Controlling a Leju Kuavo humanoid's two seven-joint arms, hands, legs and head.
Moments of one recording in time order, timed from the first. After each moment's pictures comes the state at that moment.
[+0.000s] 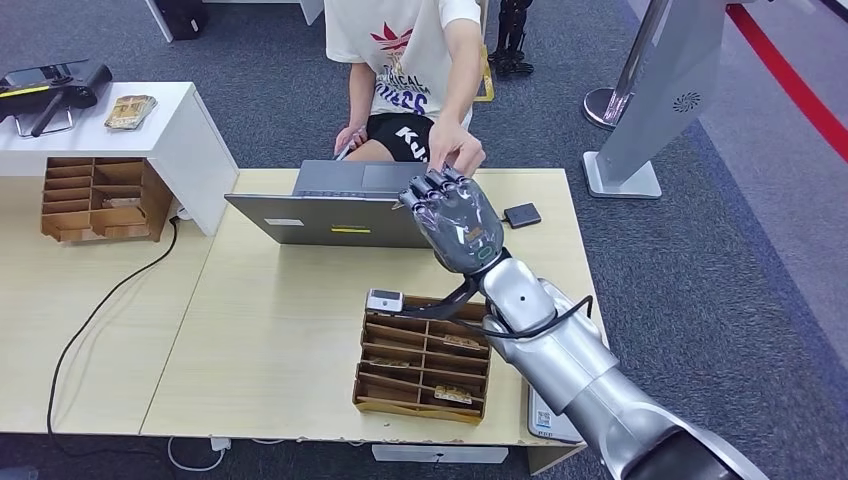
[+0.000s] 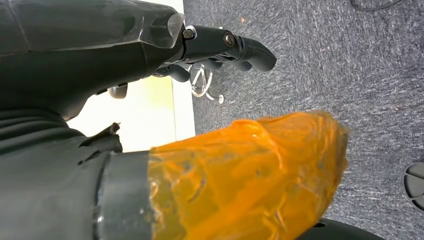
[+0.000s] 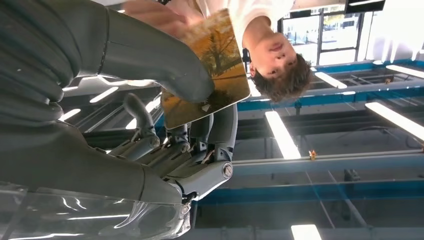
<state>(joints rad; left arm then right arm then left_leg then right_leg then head) -0.13 -0.07 -1.54 -0.10 1.22 0.24 0.39 -0.75 0.08 0.71 -0.92 1.34 -0.66 -0.09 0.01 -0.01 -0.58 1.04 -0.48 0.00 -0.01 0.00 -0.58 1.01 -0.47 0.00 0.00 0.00</state>
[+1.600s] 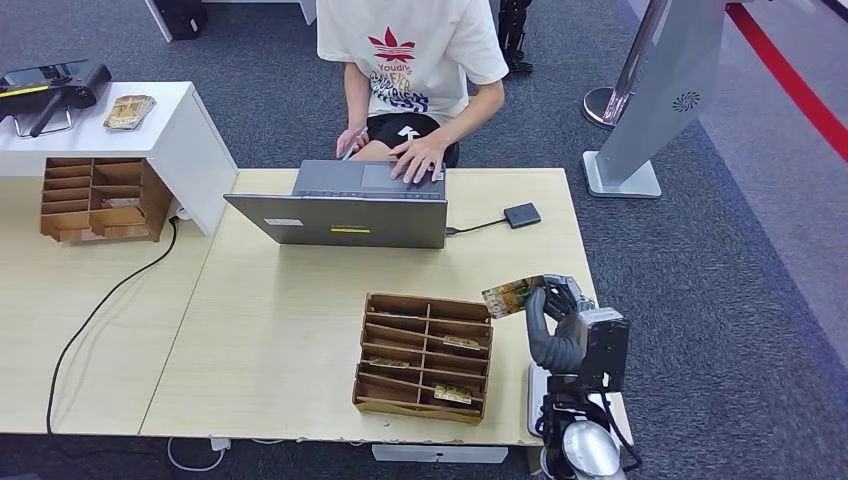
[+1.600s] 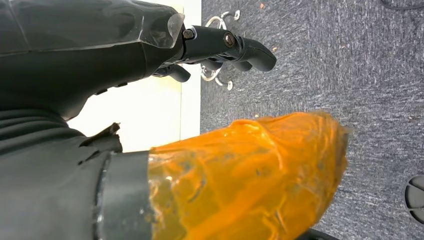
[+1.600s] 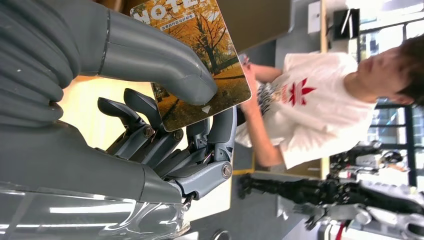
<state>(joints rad) -0.12 -0.09 -1.54 -0.10 1.35 0.34 0.40 -0.05 0.12 0.24 -1.50 0.03 -0.26 -0.31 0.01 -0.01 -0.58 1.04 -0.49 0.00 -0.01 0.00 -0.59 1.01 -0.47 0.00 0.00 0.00</state>
